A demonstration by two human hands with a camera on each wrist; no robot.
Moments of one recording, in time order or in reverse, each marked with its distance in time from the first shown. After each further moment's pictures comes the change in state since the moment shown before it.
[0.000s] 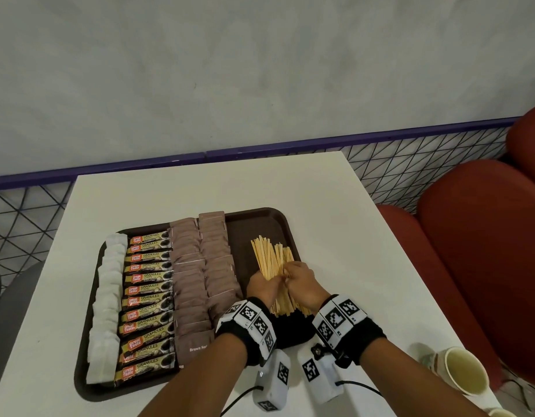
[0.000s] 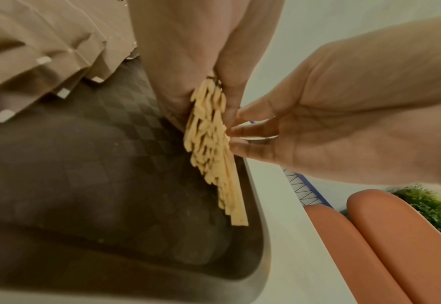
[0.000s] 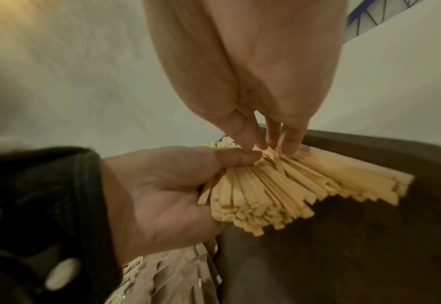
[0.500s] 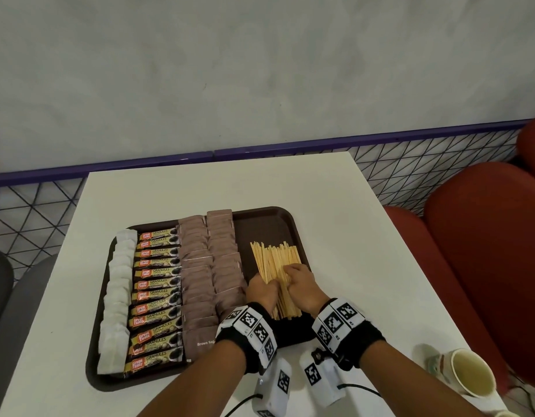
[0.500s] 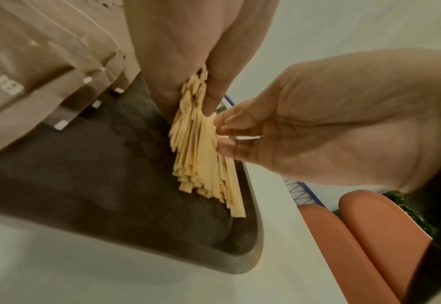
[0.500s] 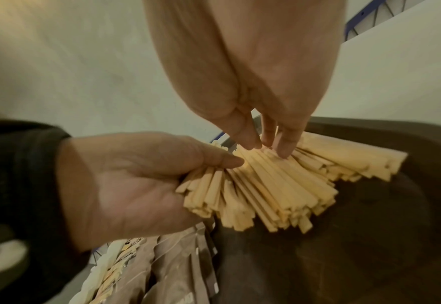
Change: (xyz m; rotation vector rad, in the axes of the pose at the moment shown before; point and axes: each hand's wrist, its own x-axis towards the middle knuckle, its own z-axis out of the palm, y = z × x) left_hand -0.015 -0.004 -0.011 0.017 0.085 -0.035; right_hand -0.008 -0.004 0.008 -0.131 -0.031 -0.068
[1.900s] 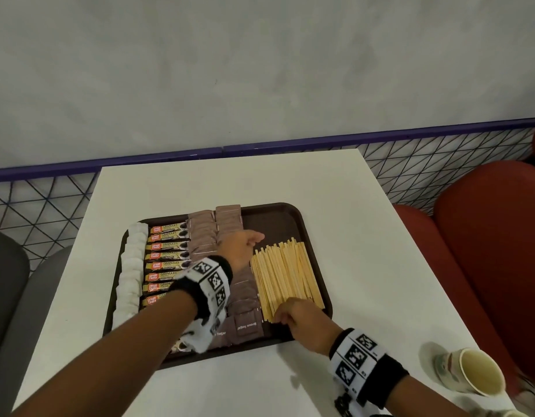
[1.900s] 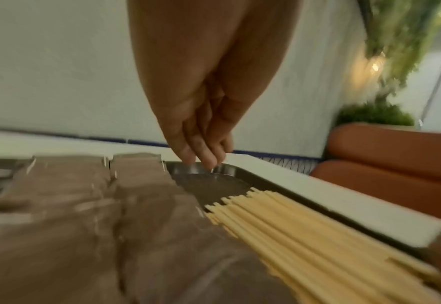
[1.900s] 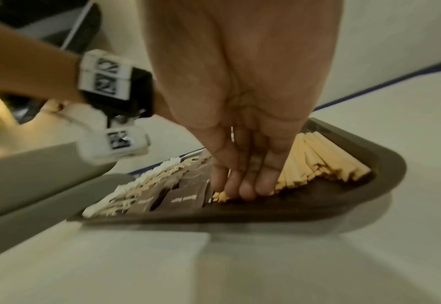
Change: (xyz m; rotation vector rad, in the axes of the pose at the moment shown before) left_hand 0.022 0.068 -0.086 0.571 -0.203 0.372; right_hand -0.054 0.007 0.019 -0.129 -0.163 -0.315
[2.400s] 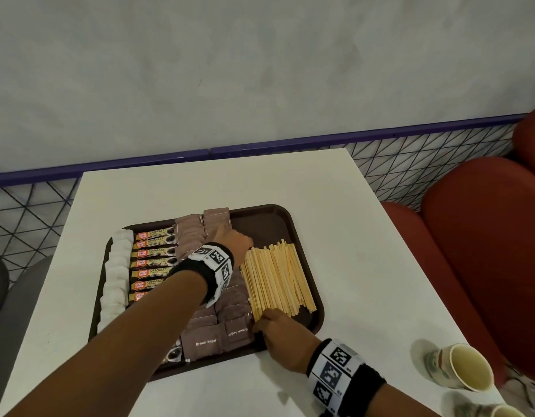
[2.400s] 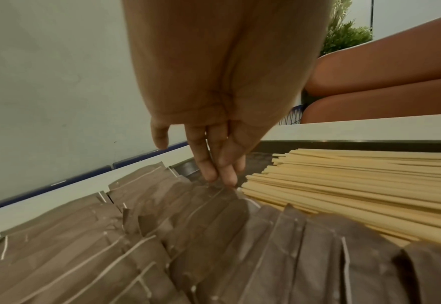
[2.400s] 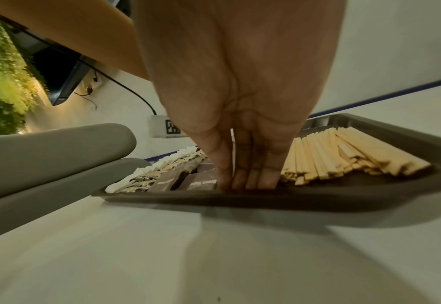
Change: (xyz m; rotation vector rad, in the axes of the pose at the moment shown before) left_hand 0.044 0.003 0.005 1.193 -0.270 0.164; right_hand 0.003 -0.010 0.025 -0.270 -0.067 -0.087
